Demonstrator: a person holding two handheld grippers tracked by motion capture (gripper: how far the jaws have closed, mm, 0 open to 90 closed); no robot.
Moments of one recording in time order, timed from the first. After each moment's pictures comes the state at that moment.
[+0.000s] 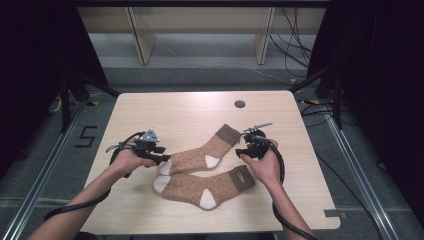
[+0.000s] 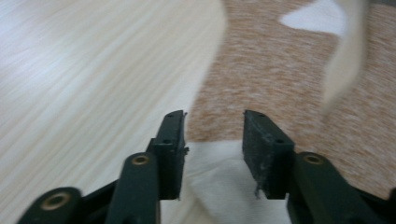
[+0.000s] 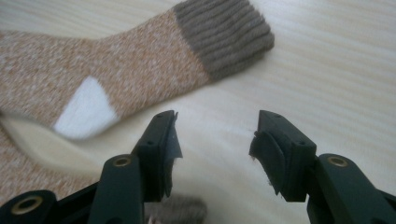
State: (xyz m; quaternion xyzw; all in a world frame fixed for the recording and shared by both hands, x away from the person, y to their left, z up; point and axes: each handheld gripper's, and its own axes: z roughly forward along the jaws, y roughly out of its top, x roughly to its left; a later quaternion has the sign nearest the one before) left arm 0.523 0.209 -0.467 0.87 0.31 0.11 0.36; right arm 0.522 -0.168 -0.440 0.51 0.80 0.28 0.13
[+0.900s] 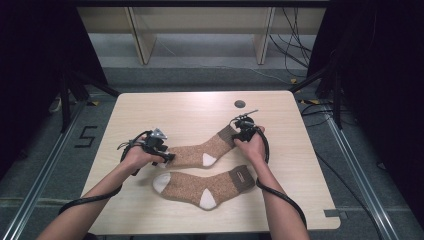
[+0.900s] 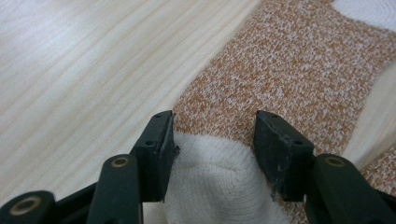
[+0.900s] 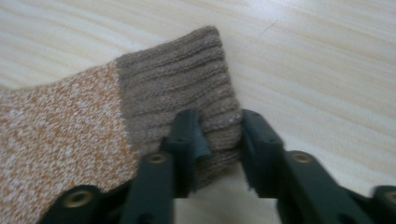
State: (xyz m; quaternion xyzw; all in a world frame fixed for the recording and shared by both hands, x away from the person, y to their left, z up) left arm 0.547 0.194 -0.488 0.88 0.35 0.11 0.31; right arm 0.604 -0.151 -0.477 0.52 0.80 0.26 0.14
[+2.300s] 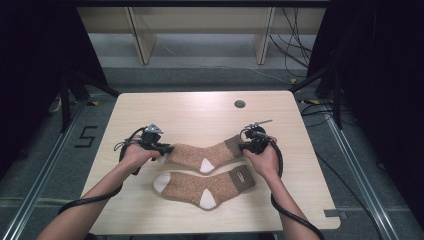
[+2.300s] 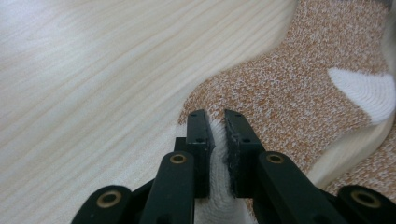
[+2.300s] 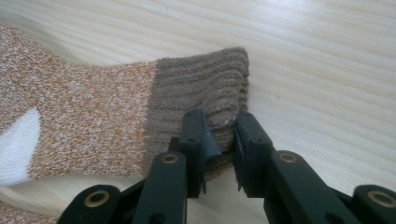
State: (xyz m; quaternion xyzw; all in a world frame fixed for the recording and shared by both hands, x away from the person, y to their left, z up) left arm 0.541 0.196 -0.464 0.84 0.38 0.10 0.37; right arm 0.546 -0.174 -0.457 0.53 0.79 0.30 0.11
